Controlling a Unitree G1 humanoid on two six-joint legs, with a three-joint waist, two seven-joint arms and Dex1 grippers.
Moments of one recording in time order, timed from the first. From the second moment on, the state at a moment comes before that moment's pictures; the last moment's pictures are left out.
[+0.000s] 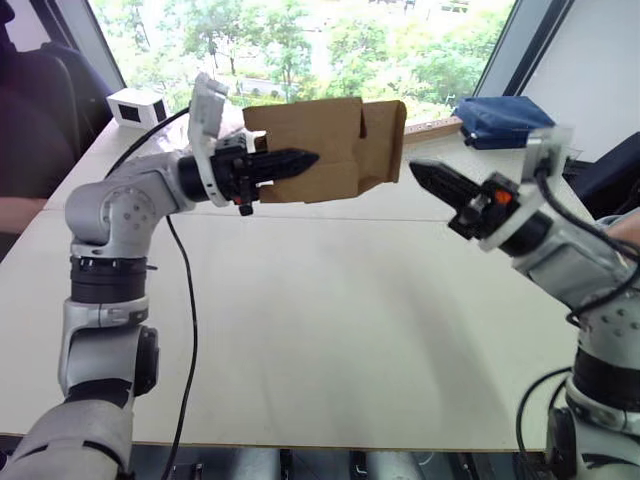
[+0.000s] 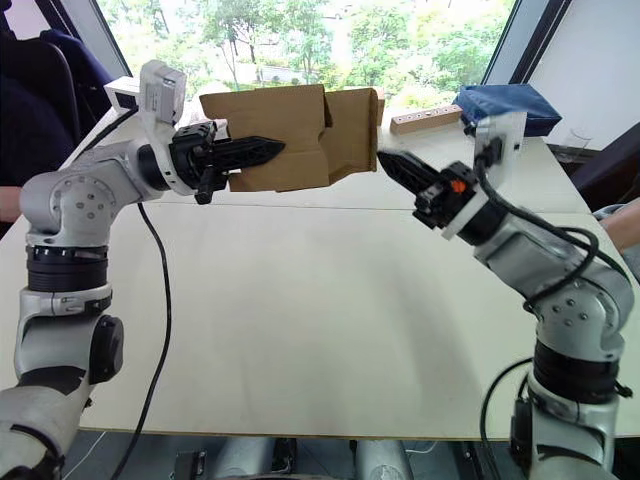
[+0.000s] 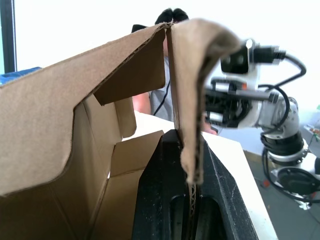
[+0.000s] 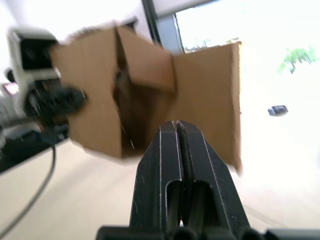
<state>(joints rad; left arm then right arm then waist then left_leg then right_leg) -0.96 0.54 0.11 0.12 -0.75 0.86 -1.11 -0.40 -0.62 -0.33 -0.47 1.14 0.87 0.31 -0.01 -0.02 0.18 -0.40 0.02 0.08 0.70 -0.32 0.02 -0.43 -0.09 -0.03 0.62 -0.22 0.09</state>
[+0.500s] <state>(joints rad) -0.98 0.52 0.10 0.07 -0.78 0.87 -1.11 -0.49 -0.52 -0.20 -0.45 1.06 0.82 0.33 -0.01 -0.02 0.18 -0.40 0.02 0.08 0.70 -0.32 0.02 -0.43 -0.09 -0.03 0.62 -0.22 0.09</state>
